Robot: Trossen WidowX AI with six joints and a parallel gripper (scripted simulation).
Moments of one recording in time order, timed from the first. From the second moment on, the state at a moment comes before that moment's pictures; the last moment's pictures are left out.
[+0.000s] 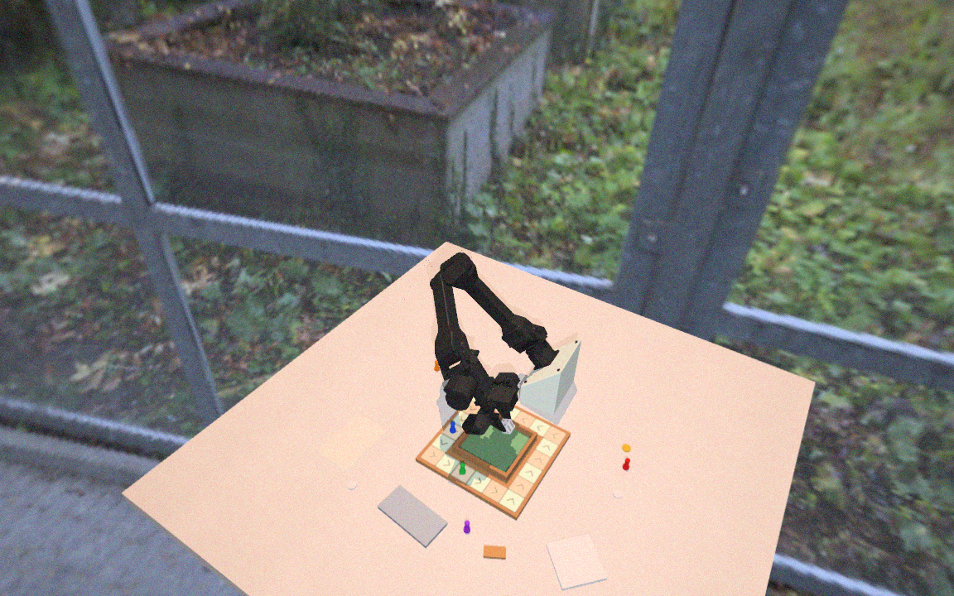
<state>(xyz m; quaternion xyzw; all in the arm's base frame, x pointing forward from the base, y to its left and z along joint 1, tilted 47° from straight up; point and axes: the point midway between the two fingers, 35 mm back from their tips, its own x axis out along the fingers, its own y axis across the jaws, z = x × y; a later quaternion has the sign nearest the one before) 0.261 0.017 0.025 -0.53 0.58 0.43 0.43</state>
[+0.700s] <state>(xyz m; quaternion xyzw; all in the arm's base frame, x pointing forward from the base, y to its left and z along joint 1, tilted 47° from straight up) 0.271 0.026 0.072 -0.51 0.47 0.49 0.53</state>
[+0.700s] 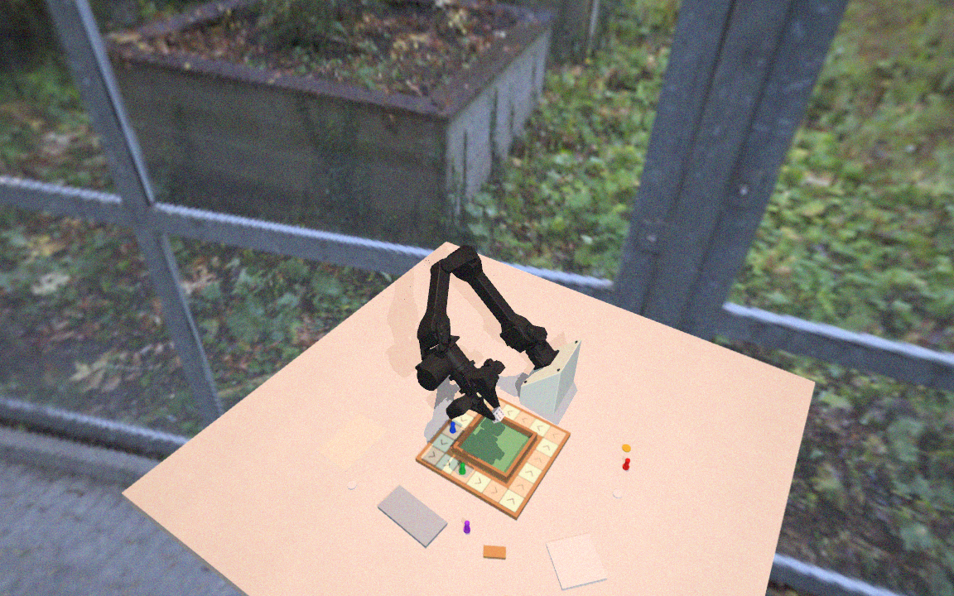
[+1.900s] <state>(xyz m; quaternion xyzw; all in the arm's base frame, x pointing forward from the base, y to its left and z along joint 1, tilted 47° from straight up) 0.265 0.037 0.054 -0.60 0.64 0.33 0.35</state>
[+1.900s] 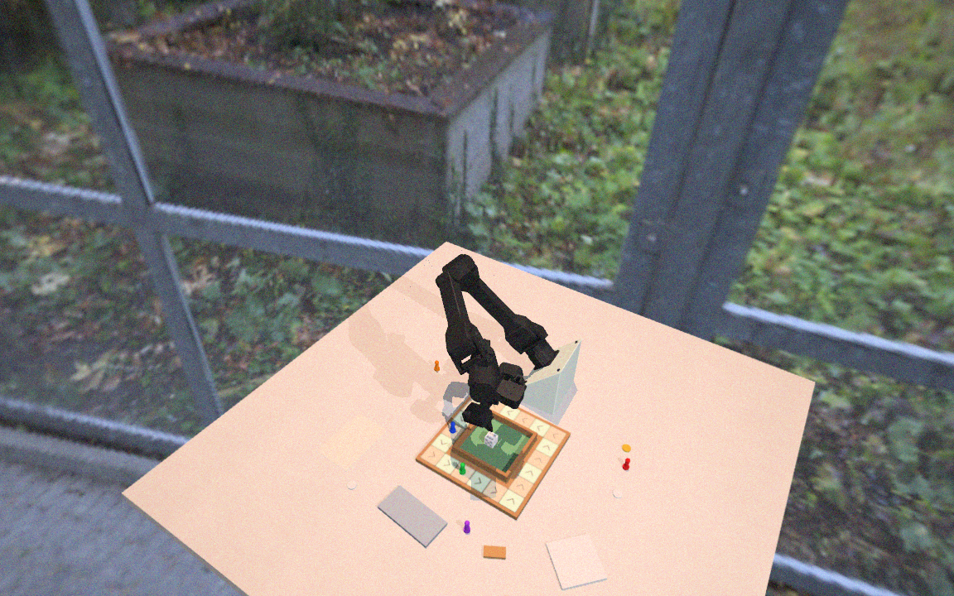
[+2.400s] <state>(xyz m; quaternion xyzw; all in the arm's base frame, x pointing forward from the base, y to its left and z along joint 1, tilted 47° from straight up) 0.318 0.027 0.050 -0.53 0.70 0.06 0.48</state>
